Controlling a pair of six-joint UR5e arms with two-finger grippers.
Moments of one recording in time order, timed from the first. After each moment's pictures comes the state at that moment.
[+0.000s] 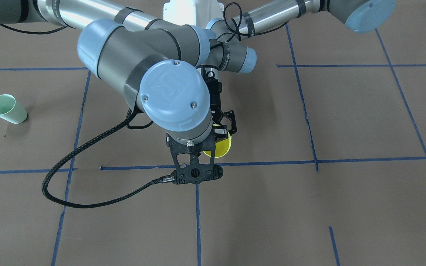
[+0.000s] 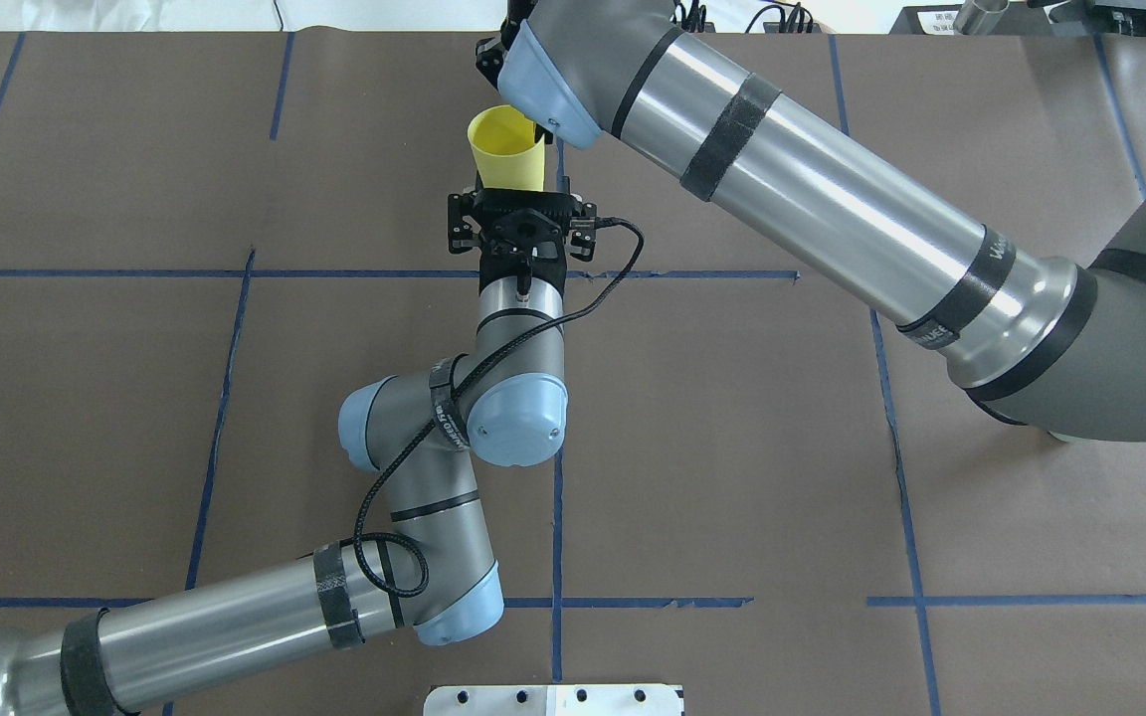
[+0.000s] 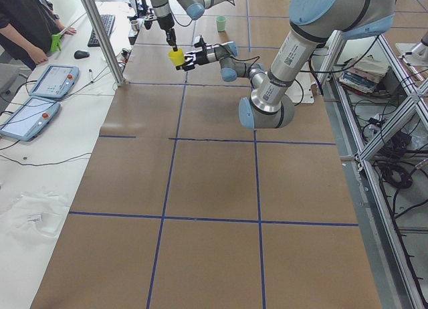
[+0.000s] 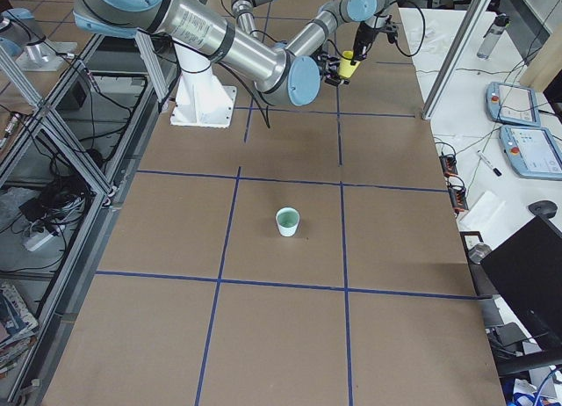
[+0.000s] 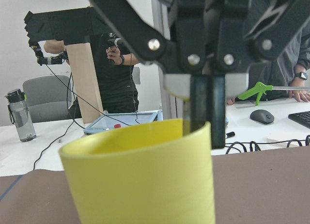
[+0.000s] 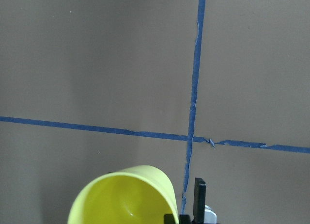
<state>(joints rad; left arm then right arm) -0.38 -2.40 -1.29 -2.19 -0.60 -1.04 0.88 -0.31 1.06 -1.81 2.35 0.77</state>
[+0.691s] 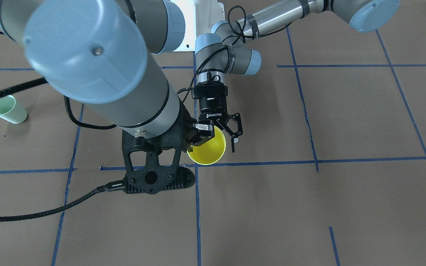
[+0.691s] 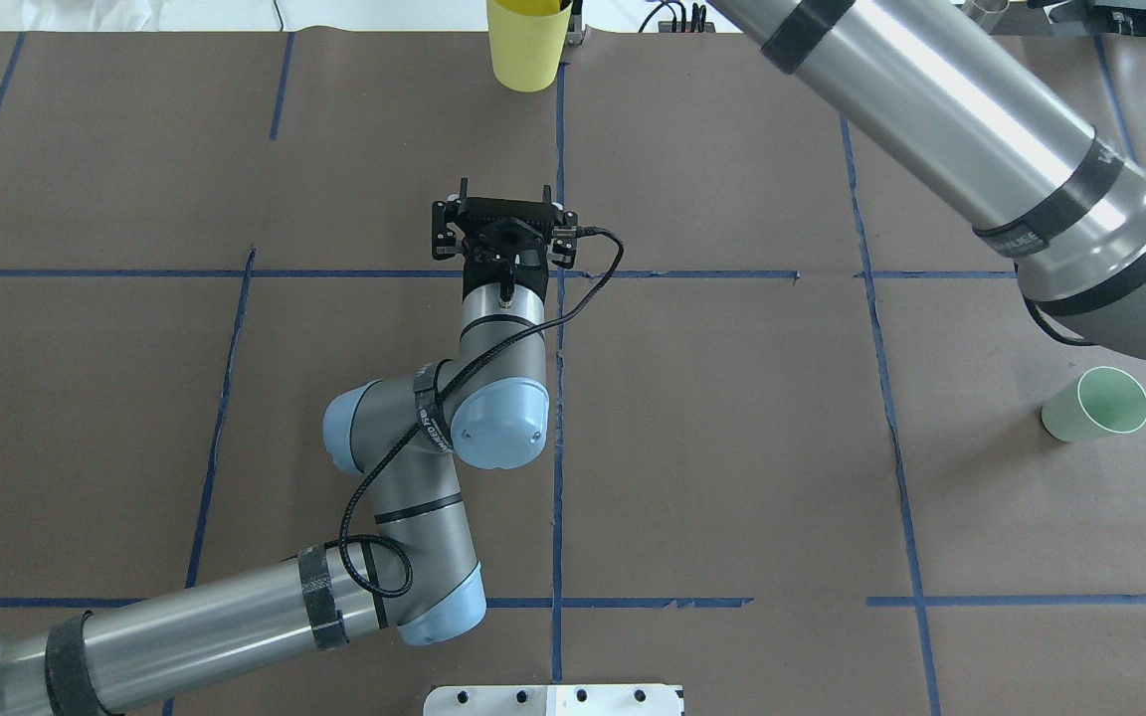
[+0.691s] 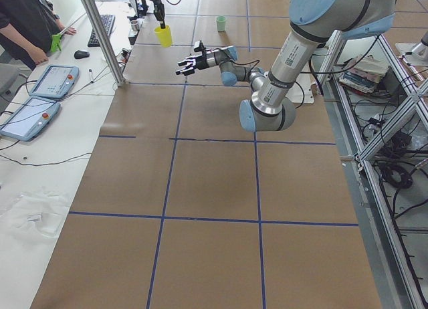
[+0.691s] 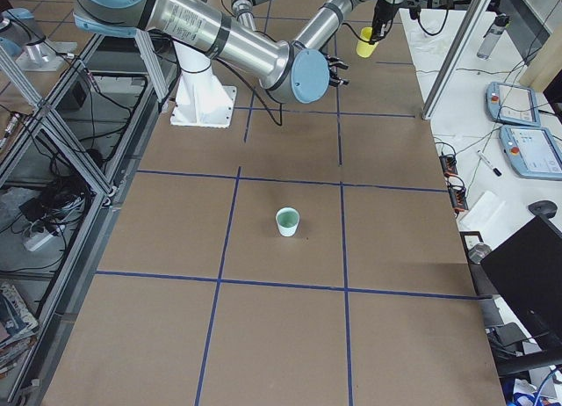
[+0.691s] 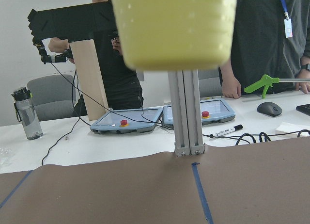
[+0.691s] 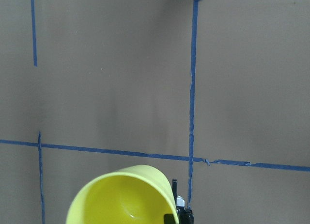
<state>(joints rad) -0.38 -2.37 -1.30 -2.19 -0.60 -1.02 1.03 -0.30 1.14 -1.83 2.43 0.76</state>
